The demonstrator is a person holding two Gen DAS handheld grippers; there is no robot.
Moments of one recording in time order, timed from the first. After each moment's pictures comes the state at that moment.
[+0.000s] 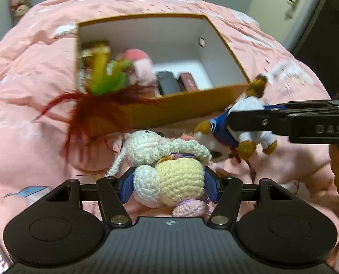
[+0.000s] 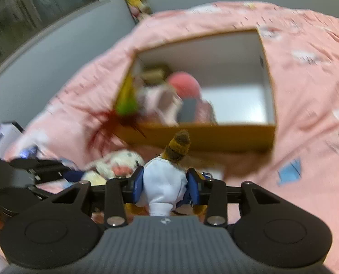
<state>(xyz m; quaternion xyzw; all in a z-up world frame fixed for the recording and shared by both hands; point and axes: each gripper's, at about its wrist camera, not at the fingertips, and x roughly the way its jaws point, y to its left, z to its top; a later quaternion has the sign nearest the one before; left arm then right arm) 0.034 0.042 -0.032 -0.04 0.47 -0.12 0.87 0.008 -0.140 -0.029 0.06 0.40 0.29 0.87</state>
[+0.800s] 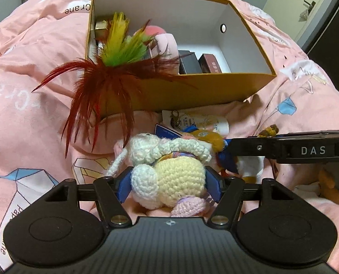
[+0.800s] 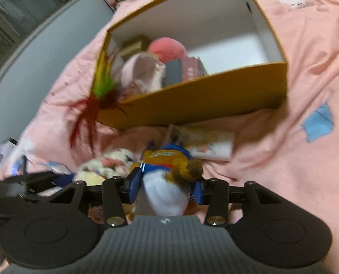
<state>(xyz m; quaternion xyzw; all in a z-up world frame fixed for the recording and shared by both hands) 0.041 0.052 -0.068 -0.06 0.50 -0.11 0.85 0.023 -0.138 -0.094 0.11 0.50 0.23 0.83</state>
